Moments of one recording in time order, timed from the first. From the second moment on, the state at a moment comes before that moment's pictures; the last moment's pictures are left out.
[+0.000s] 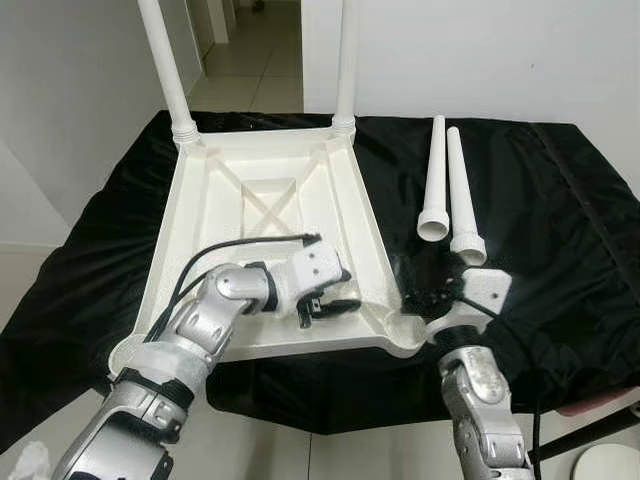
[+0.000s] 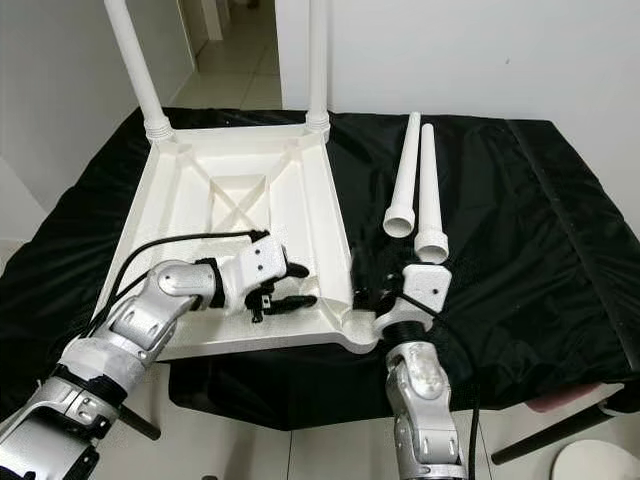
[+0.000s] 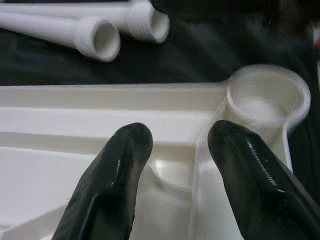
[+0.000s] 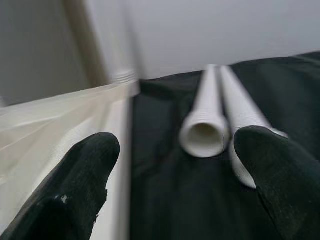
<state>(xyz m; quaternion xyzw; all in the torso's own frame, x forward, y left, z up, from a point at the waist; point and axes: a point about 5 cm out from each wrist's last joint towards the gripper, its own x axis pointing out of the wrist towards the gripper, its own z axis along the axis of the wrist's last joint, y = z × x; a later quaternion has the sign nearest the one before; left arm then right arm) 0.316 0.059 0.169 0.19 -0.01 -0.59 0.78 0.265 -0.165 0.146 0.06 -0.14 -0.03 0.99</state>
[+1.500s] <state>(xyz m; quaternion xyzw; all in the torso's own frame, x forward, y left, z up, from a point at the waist) 0.308 0.048 0.208 0.02 -0.08 -0.40 0.91 0.307 -0.185 0.142 0.30 -0.11 -0.12 0.94</state>
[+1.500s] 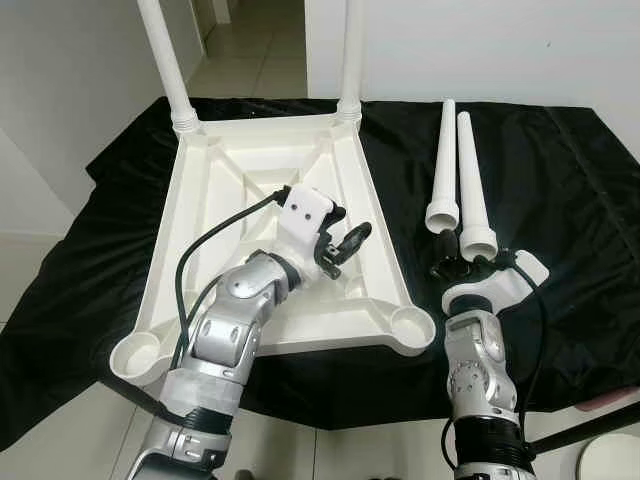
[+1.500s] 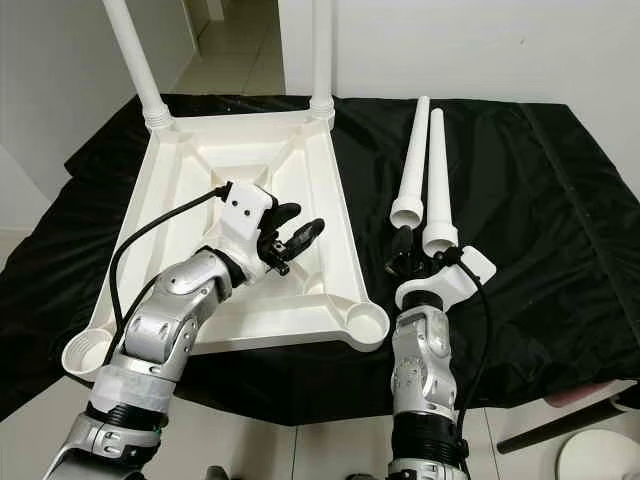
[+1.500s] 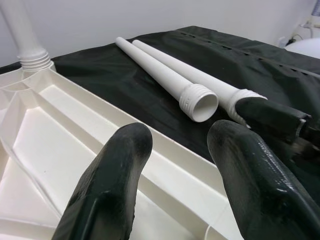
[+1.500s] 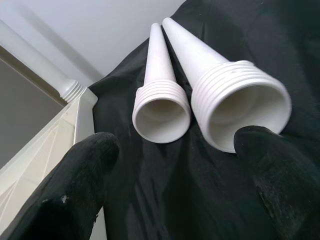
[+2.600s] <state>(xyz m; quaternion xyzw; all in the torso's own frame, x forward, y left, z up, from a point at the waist) 0.300 0.051 0.211 0.03 -0.06 -0.40 0.92 0.343 -0.201 0.174 0.28 -0.13 -0.08 0.95</state>
